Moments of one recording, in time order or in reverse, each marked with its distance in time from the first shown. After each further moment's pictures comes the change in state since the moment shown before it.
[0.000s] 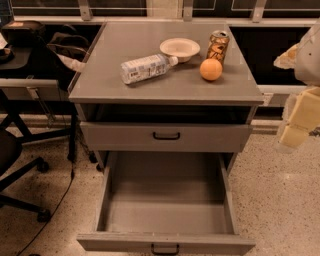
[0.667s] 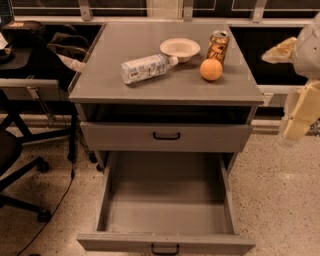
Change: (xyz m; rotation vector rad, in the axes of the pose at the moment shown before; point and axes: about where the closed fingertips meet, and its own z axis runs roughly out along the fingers) arm -0.012 -0.009 0.001 -0.031 -0.107 -0.132
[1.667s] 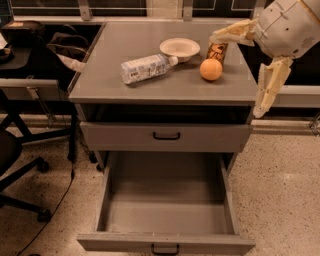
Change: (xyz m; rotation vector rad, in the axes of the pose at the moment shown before) arm -0.066 -0.050 0.024 -0.108 -0.393 -0.455
